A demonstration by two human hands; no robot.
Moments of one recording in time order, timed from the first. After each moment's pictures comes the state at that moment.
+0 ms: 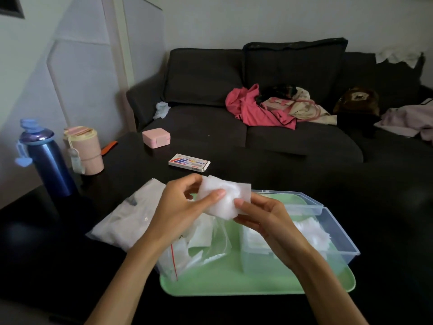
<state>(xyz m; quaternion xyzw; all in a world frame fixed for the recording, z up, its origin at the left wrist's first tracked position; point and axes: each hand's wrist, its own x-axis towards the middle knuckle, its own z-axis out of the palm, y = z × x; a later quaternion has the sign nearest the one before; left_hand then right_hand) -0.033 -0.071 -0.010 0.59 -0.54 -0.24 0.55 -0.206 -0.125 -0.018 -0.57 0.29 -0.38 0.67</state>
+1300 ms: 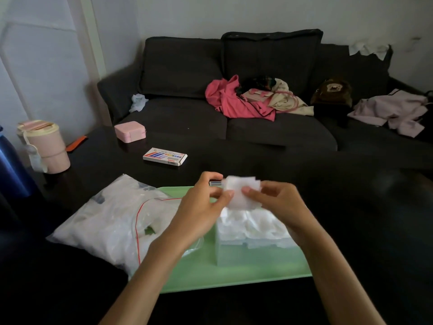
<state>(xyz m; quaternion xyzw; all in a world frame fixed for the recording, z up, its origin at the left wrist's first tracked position) -0.099 -0.104 -0.024 0.62 -0.59 -0.26 0.44 -0.263 -0.159 -0.011 -0.62 0.48 -0.38 0.50</state>
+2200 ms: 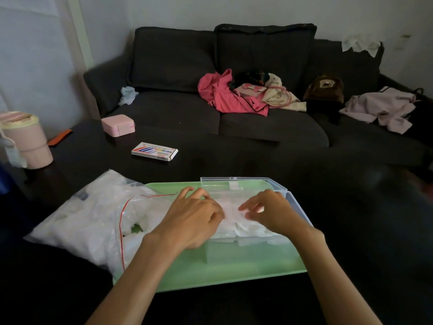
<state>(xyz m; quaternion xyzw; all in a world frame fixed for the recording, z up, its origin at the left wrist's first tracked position) -0.096 -0.122 -0.054 0.62 -0.77 -0.04 0.12 -0.279 -0.188 -0.042 -0.81 0.52 -0.14 0.22</state>
